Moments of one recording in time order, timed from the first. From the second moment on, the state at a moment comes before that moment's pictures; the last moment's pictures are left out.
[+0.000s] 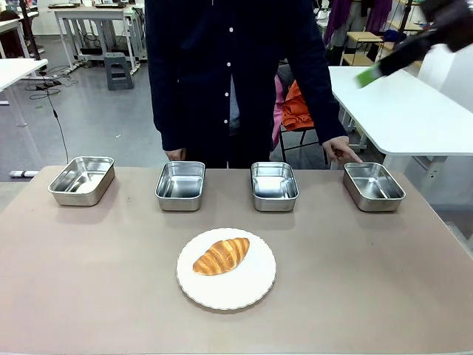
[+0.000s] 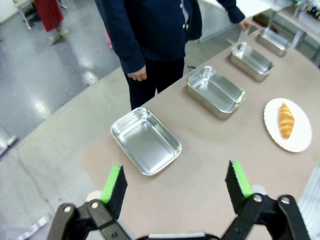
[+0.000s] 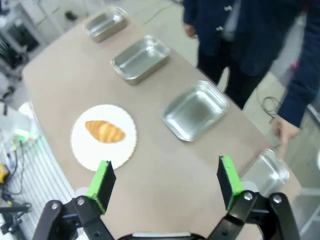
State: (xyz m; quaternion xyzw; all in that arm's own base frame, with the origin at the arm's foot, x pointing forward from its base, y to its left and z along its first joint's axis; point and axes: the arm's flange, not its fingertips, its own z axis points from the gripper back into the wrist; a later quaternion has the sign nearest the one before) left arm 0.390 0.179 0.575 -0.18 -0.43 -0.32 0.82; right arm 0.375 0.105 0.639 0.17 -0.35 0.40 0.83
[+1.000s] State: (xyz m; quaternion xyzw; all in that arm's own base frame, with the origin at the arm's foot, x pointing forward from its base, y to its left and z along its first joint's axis) left arm 0.390 0.179 0.575 -0.18 -0.43 -0.32 0.82; right arm 0.289 0.277 0.456 0.17 -0.12 0.66 0.73
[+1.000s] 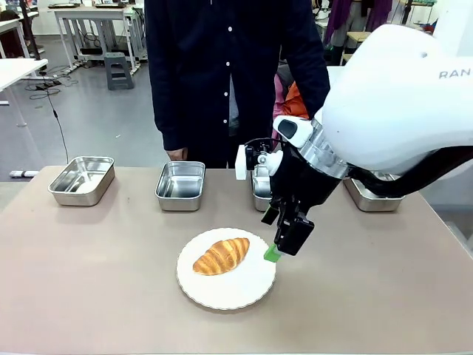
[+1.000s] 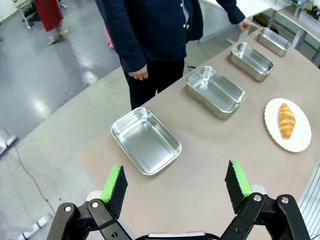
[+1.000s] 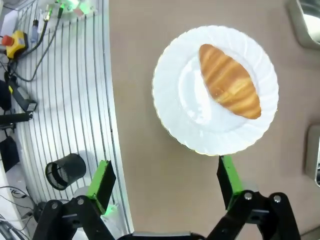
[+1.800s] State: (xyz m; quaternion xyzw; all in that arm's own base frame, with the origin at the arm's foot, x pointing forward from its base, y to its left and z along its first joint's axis) left arm 0.390 0.179 0.575 -0.18 -0.43 -0.32 0.82; right arm 0.339 0.326 0.418 0.14 -0.10 0.72 0.67
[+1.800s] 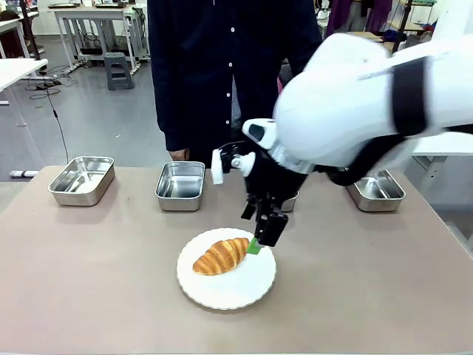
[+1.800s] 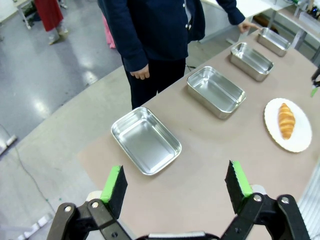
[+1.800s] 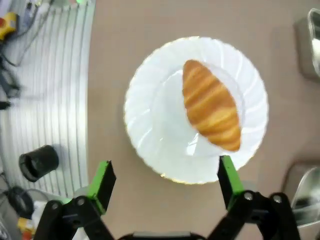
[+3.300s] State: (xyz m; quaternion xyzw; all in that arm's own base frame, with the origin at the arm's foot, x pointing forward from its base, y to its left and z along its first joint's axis) left arm 0.390 0.179 0.575 -0.18 -0.43 -0.32 0.82; right arm 0.360 0.406 0.332 0.02 -0.04 0.86 0.51
